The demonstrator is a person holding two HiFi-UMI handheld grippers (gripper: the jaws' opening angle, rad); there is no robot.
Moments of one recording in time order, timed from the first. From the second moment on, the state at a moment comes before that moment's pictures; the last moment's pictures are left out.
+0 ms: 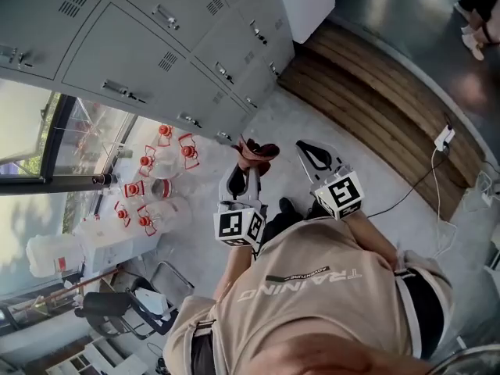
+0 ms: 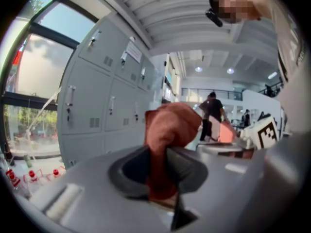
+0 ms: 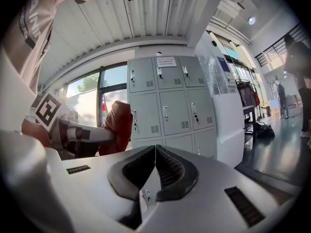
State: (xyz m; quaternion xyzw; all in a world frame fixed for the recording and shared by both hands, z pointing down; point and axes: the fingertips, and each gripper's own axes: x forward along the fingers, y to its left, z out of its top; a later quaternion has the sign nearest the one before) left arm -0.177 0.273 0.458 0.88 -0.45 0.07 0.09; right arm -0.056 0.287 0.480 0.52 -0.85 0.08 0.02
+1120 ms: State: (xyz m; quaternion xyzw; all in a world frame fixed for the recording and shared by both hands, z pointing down) left arm -0.140 -0.007 0.439 0.93 -0.36 0.02 0.05; right arm -0.062 0.036 0.446 0.57 -0.82 0.05 0.04
